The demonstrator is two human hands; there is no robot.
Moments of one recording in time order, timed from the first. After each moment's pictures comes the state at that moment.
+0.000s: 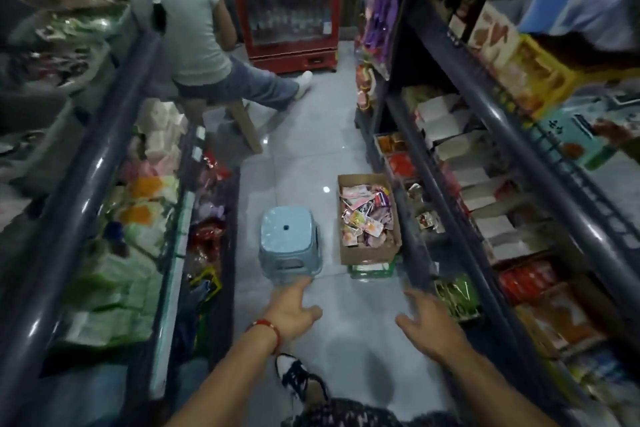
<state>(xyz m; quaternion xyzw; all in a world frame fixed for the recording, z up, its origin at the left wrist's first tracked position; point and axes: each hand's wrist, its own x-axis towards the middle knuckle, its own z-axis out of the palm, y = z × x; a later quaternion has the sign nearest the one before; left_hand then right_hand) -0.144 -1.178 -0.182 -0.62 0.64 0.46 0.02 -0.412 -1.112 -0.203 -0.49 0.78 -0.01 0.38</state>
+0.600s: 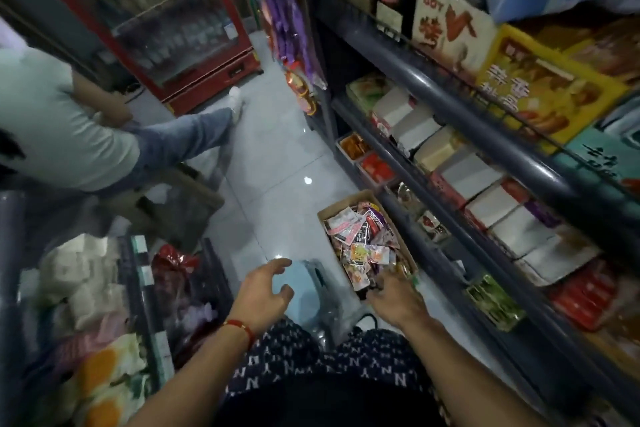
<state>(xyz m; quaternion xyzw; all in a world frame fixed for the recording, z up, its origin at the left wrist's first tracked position) -0.208 -1.536 -0.154 -0.55 0.75 0.35 0.07 -0.427 -1.412 -0.255 -0.33 0.82 -0.10 0.45</state>
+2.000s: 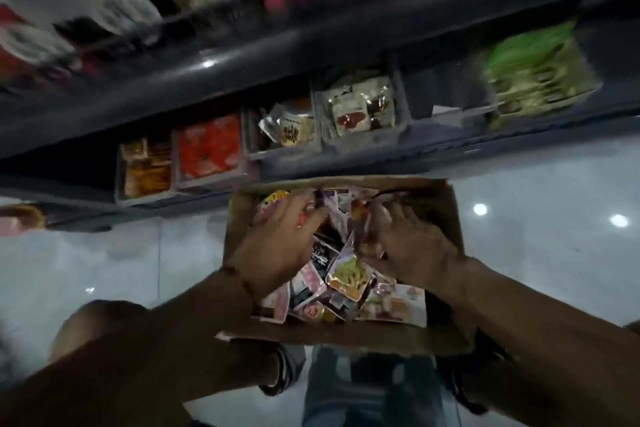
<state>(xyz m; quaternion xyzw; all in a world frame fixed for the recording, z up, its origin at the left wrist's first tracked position) -0.507 -1.768 -0.641 0.33 0.94 -0.02 0.12 -0.474 -1.532 -0.672 -0.12 0.94 -0.12 0.31</state>
